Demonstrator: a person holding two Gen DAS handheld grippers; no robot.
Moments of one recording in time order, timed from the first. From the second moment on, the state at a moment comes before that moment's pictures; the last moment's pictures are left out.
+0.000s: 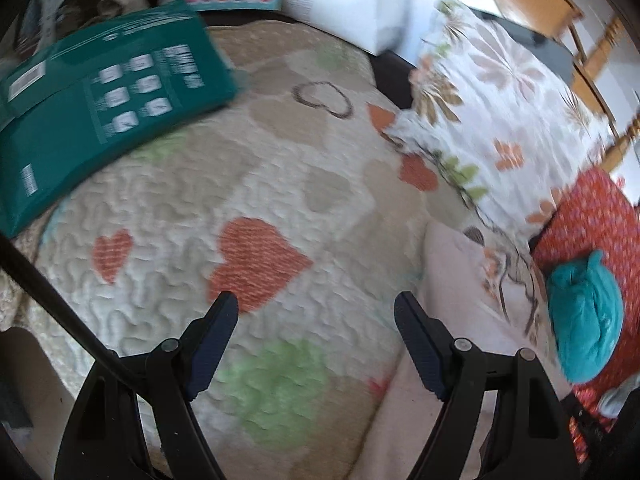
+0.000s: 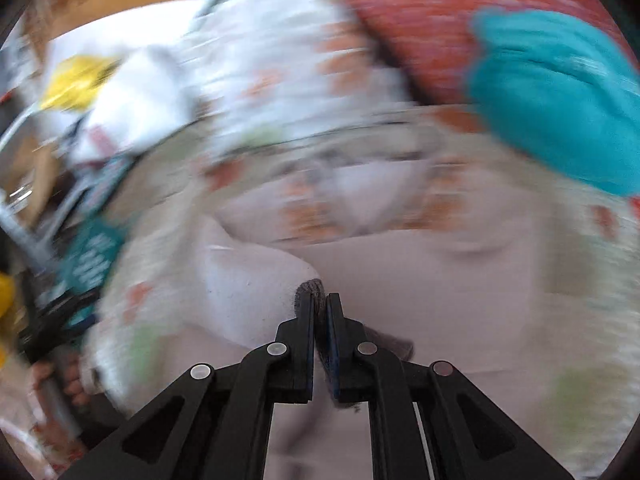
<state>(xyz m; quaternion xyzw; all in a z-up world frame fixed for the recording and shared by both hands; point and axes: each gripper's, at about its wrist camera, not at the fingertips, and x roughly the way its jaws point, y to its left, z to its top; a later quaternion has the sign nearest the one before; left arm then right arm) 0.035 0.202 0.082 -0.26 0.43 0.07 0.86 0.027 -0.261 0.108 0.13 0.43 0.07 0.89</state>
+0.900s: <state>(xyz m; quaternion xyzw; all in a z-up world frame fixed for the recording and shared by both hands) 0.056 0.180 0.070 -0.24 0.46 0.04 0.85 0.164 -0.061 0.045 0.03 0.48 0.14 0.87</state>
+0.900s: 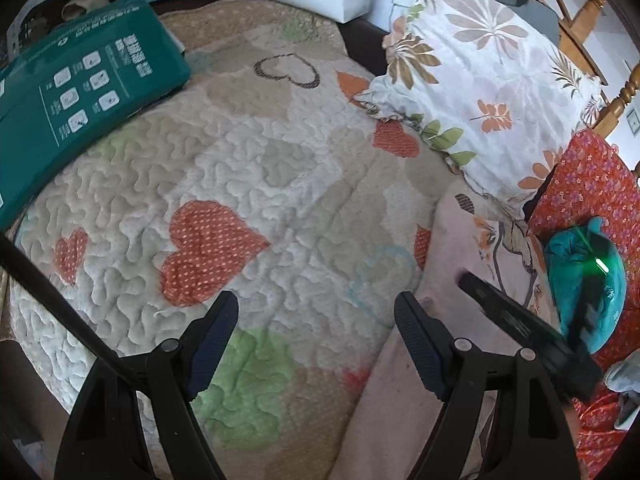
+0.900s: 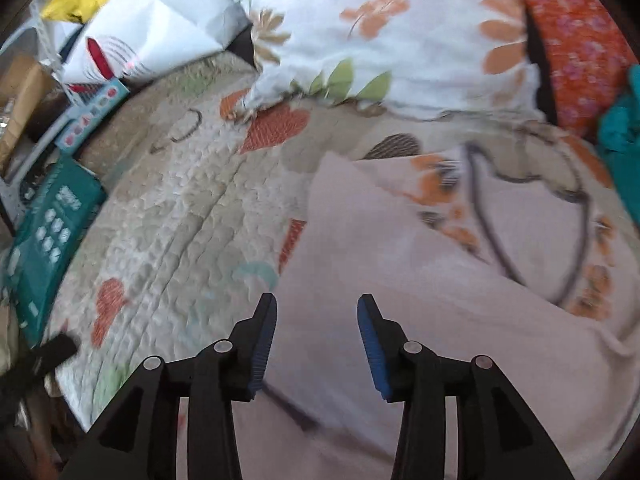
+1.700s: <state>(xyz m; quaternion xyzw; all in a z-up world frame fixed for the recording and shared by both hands) 0.066 0.173 0.058 -0.20 0.48 0.04 0.85 0.166 -0.040 0.058 0.02 0.46 0.16 0.87</state>
